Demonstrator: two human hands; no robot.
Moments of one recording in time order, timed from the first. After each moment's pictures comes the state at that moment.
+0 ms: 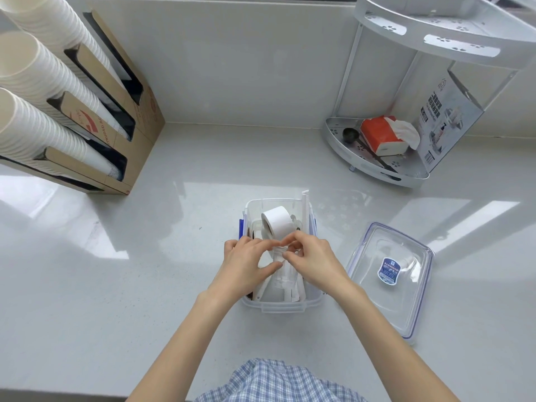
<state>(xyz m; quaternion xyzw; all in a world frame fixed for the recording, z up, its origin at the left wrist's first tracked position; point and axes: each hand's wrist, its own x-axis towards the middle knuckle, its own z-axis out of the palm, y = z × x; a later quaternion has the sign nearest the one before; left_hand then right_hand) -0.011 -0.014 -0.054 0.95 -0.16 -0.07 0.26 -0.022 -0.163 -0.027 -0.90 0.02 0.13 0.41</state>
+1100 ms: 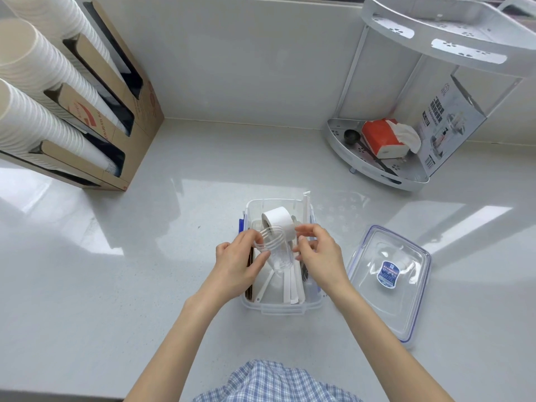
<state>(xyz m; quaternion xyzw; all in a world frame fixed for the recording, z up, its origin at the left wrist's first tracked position) -0.016 0.000 -0.051 0.91 -0.13 -0.06 0.39 -0.021 -0.163 -0.036 -0.83 0.11 0.02 0.54</state>
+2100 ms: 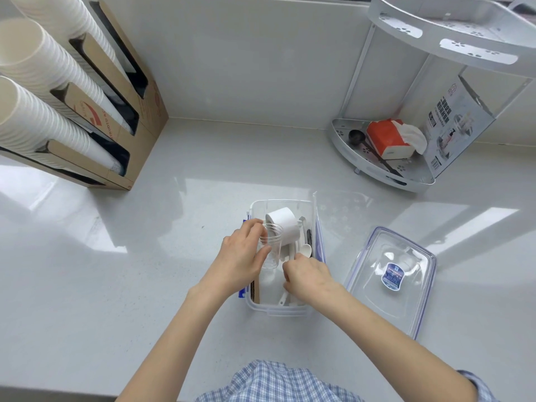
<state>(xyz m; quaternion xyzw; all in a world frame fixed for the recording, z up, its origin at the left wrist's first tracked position) -0.005 0.001 -0.037 0.93 -0.16 -0.04 0.32 -0.019 -0.139 -0.046 -0.96 -0.07 0.28 0.02</state>
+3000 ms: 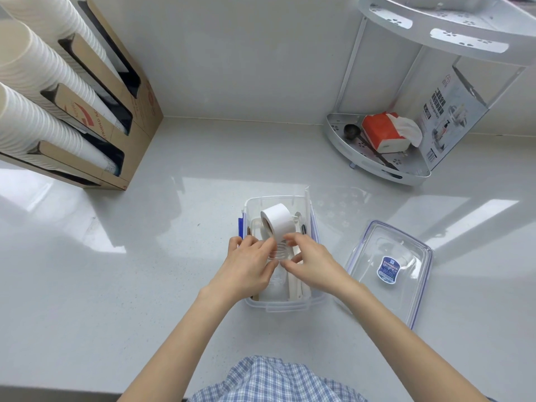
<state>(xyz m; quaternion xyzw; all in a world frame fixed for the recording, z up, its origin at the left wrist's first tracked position) -0.013 -0.015 -0.060 0.95 -0.23 -0.06 0.20 -0.021 -0.168 -0.036 -0.91 -0.03 0.20 0.35</state>
